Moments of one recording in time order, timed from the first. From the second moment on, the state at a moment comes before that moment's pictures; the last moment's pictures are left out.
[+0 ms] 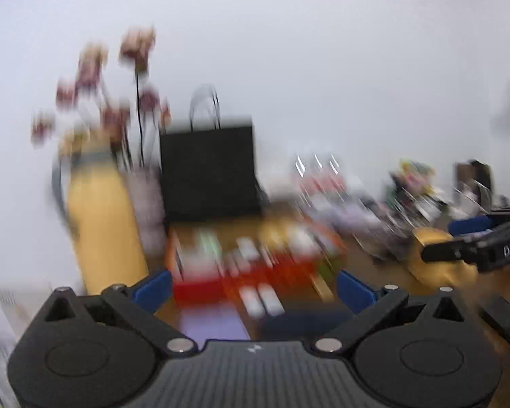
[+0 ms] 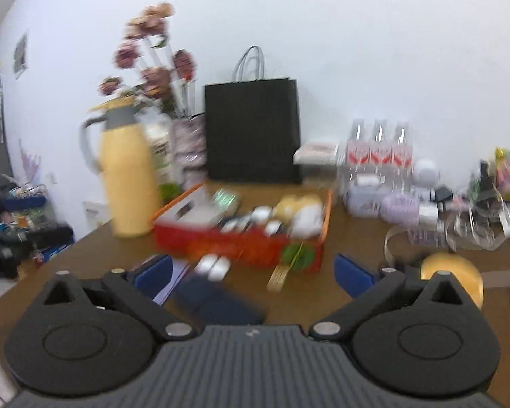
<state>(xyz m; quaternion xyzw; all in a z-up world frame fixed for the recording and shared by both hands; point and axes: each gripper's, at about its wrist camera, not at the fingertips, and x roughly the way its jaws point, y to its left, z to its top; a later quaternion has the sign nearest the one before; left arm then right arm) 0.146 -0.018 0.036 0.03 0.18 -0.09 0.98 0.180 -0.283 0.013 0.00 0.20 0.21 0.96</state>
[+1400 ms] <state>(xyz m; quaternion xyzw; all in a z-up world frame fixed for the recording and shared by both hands) 0.415 -0.018 -0.087 -0.01 0.33 -0.08 0.94 0.389 -0.218 -0.108 -0.03 0.32 0.14 0.94</state>
